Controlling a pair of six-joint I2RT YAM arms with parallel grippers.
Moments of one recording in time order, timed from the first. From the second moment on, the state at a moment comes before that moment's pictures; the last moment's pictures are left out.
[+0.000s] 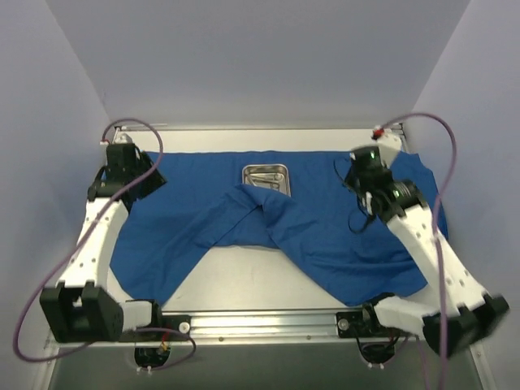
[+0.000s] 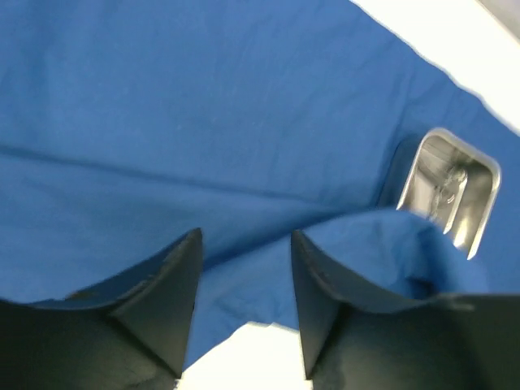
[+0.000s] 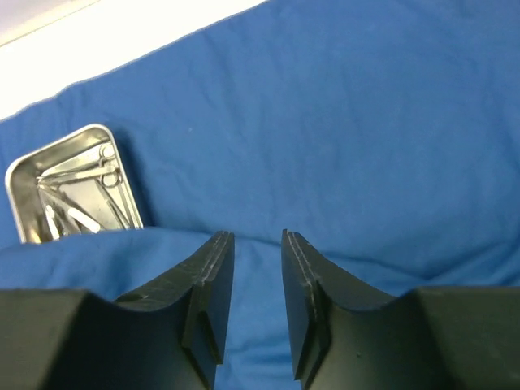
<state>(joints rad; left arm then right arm) -0.04 1.19 1.12 -0.63 -0.07 -0.57 0.42 1.04 1.17 -0.79 0.58 0.59</state>
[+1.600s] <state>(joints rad) 0.18 2.56 2.27 -1.28 0.36 -0.62 -0.14 2.22 1.65 -0.64 -0.28 0.51</state>
